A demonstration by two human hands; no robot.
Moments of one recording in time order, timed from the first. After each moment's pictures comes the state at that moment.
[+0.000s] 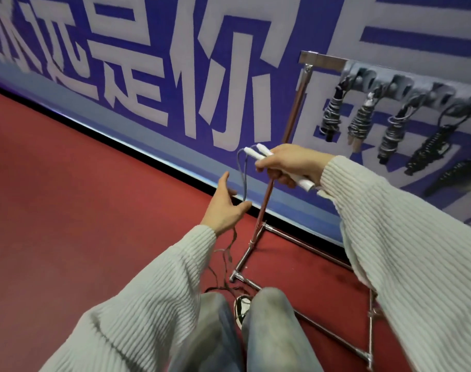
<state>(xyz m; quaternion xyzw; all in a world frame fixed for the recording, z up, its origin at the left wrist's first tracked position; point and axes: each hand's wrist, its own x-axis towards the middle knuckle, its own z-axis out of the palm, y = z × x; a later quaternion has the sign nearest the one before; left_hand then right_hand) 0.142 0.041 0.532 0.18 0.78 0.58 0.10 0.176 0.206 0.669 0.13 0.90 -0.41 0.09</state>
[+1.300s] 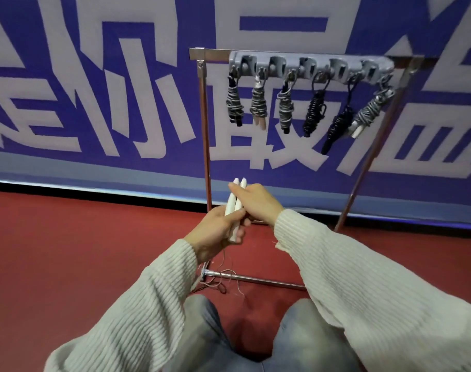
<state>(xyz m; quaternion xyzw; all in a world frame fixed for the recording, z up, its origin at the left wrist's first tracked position) 0.237 0.089 0.565 0.26 0.57 0.62 0.47 0.290 0.213 0.589 0.32 0.82 -0.45 -0.09</state>
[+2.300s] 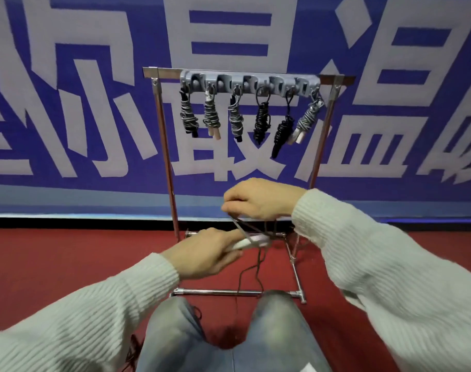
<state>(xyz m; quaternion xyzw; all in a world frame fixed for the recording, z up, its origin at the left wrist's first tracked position) 0.295 0.092 0.560 0.74 0.65 0.15 0.06 0.416 0.238 0.654 0.06 0.99 -0.10 -0.01</state>
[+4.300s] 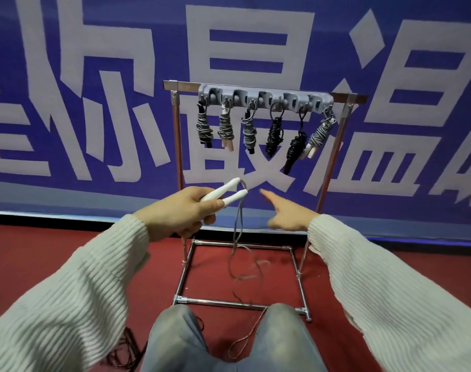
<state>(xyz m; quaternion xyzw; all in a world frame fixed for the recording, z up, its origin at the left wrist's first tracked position) 0.265 0.065 0.653 0.48 0.70 0.41 0.33 0.417 0.305 0.598 0.26 0.93 -0.27 0.01</state>
